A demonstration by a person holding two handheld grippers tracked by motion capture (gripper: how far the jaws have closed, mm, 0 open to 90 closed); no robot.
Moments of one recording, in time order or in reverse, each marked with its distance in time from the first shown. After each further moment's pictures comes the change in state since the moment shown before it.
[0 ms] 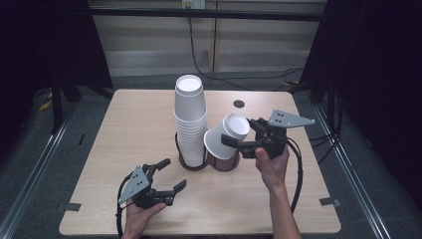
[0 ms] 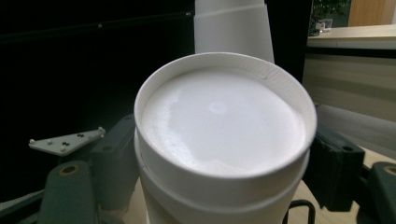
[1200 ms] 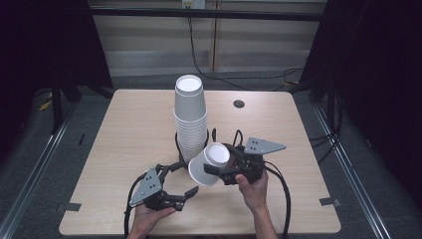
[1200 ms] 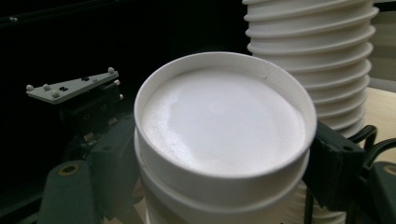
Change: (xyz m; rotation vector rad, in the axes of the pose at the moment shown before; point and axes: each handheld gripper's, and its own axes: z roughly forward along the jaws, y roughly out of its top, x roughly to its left) left arm -0.019 0.007 0.018 -0.012 -0.127 0.053; right arm 0.025 -0.070 0.030 0.061 0.088 0.059
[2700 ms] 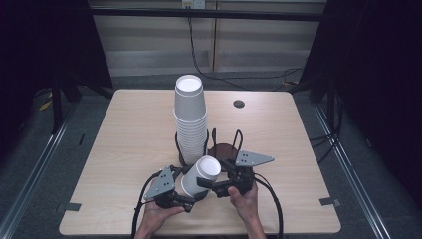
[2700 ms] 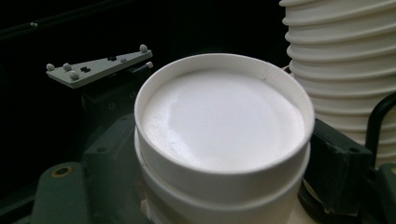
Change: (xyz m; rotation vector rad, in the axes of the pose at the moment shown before) left arm 0.000 -0.013 0.026 0.090 -0.107 -0.029; right arm 0.004 -0.041 0.017 -0.005 0.059 0.064
